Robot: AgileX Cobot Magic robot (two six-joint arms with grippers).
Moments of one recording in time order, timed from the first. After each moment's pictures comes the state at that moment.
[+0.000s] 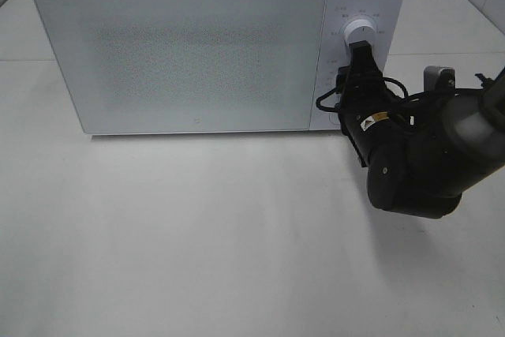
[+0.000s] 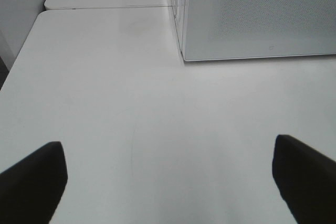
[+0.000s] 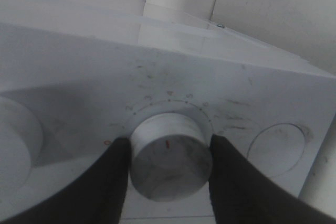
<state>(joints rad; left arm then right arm) 0.02 0.00 -0.50 -0.12 1.03 0.09 0.55 2.05 -0.72 0.62 -1.18 1.17</state>
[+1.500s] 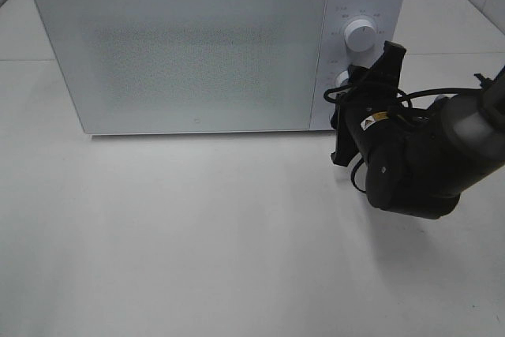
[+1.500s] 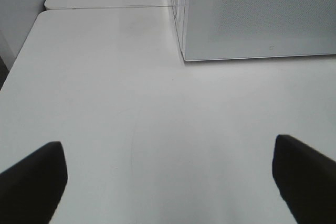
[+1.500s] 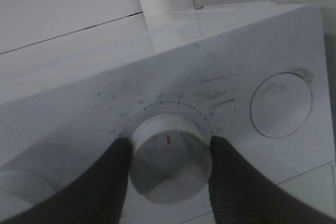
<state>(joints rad) 0.02 0.00 -0.50 -0.12 1.03 0.09 0.55 2.05 -0.72 0.65 -1.19 1.62</state>
